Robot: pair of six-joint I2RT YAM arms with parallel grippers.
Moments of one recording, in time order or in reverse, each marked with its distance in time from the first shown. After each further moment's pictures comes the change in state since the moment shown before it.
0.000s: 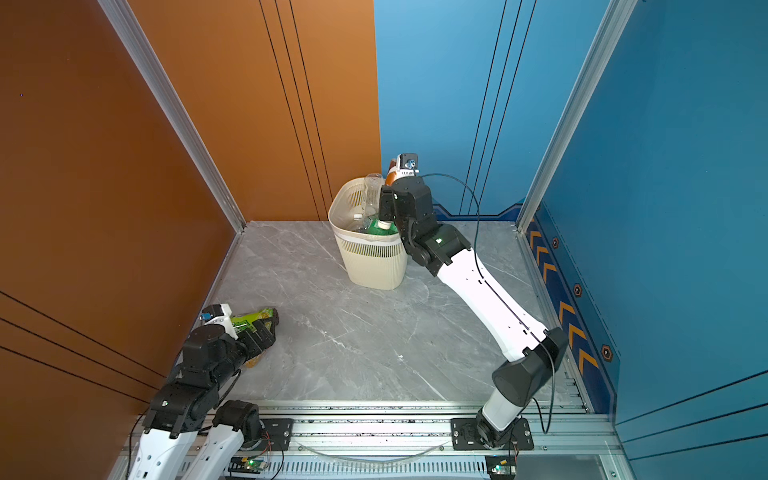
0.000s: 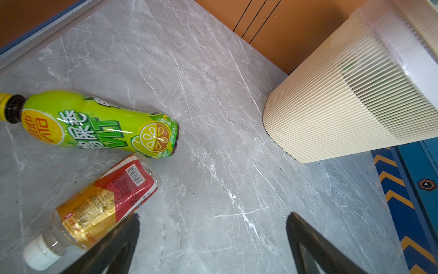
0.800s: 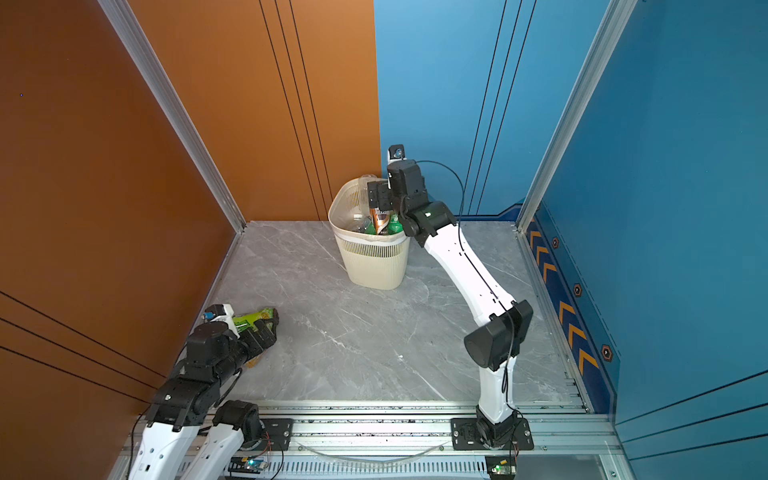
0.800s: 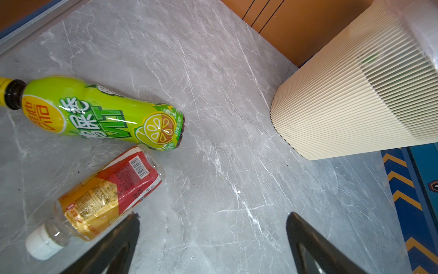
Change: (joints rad) left arm 0.013 0.040 0.001 -0.015 0.012 -0.015; right arm -0.082 0.175 0.240 -0.161 -0.125 -0.090
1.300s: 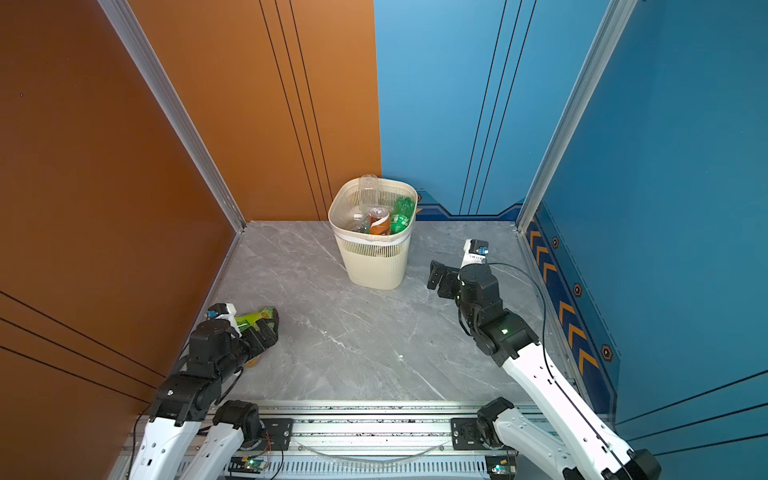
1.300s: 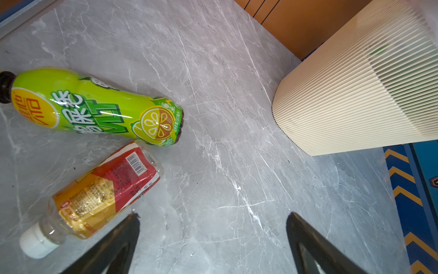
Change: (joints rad) left arm 0.007 0.039 0.001 0.000 0.022 0.007; right arm -0.088 -0.930 -1.239 0.188 0.005 0.342
